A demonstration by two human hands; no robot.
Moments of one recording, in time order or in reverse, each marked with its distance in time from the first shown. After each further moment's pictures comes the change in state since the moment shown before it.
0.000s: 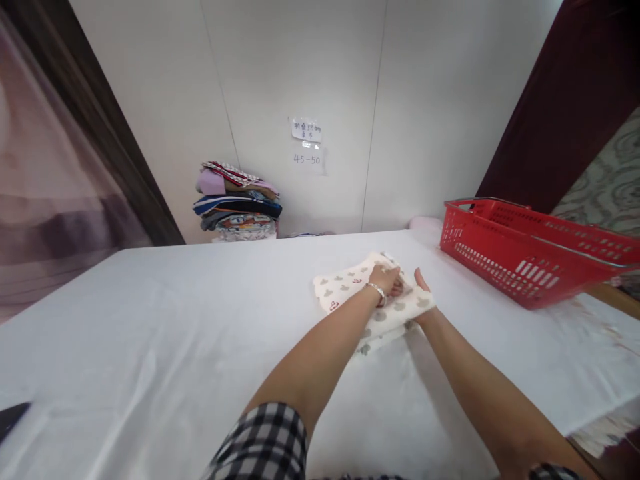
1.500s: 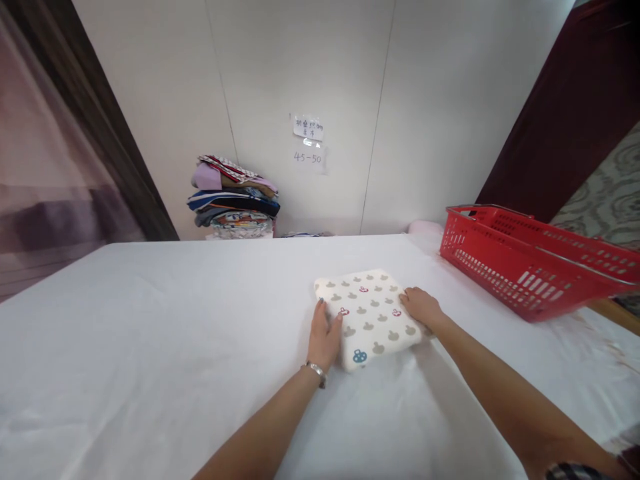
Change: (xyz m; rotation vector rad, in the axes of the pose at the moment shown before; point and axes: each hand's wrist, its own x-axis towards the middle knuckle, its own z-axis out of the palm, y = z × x) left_hand -0.082 -0.107 -0.106 0.223 0.467 0.258; right_hand 0.031 0.026 -0.035 -0.952 0.161 0.205
